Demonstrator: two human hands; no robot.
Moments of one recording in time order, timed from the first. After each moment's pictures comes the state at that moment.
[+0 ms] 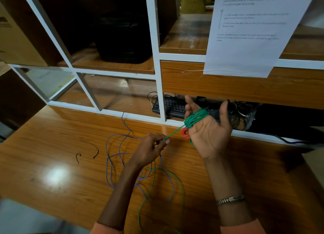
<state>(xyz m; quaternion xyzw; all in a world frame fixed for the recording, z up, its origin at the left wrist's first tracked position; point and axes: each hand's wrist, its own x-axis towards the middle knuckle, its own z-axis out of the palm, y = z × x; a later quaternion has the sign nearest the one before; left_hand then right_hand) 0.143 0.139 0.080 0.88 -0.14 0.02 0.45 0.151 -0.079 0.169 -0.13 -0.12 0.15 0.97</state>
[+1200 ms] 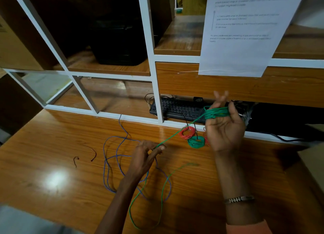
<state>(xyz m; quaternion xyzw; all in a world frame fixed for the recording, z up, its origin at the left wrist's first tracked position) 0.119 0.142 0.061 0.88 -0.08 0.12 0.46 0.163 -0.118 0.172 0.03 -0.07 0.02 1.00</state>
